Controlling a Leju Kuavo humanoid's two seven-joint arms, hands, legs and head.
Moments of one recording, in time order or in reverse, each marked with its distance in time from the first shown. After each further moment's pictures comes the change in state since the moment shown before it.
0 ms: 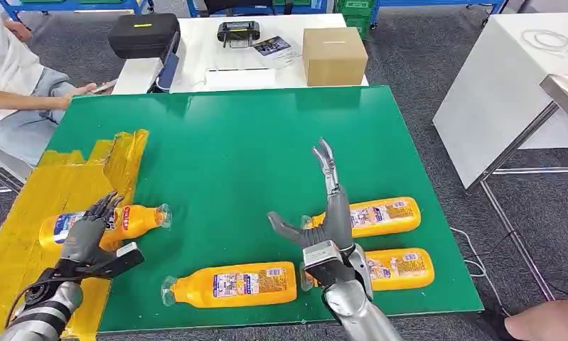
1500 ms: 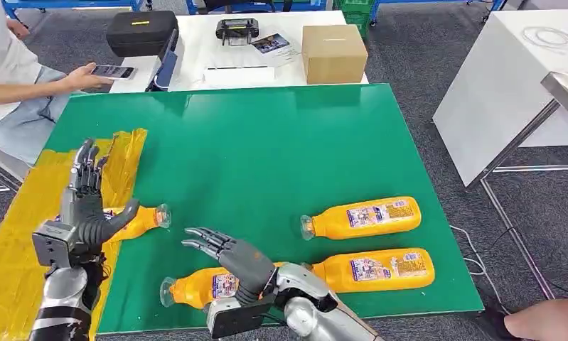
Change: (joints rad) left arm 0.209 -0.235 0.069 -0.822 0.804 -0.532 -0.067; right arm -0.148 -0.005 0.374 0.302 0.224 0.408 0.146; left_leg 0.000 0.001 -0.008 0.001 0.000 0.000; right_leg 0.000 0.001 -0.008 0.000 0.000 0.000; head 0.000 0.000
